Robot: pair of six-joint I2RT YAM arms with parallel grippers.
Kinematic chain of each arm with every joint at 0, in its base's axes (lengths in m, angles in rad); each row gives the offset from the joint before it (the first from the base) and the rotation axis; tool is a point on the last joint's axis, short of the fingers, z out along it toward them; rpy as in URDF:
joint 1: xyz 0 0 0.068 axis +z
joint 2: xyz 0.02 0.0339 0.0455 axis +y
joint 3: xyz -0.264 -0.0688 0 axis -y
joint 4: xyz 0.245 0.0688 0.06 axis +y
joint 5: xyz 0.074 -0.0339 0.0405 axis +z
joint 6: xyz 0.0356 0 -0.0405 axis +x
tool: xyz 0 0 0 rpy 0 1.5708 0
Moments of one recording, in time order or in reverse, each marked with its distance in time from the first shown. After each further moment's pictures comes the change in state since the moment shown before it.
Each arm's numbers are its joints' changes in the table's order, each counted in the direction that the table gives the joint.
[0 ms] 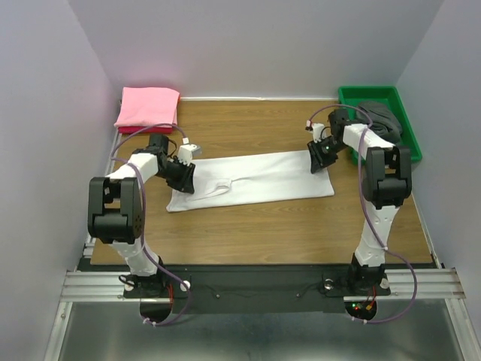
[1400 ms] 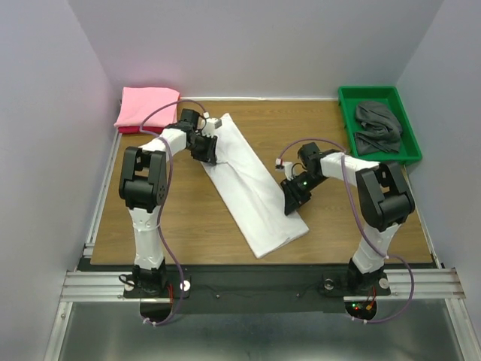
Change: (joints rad) left arm -0.177 0.404 0.436 -0.131 0.163 -0.339; right arm 0.273 -0.222 -0.459 -0.080 0.216 0.048
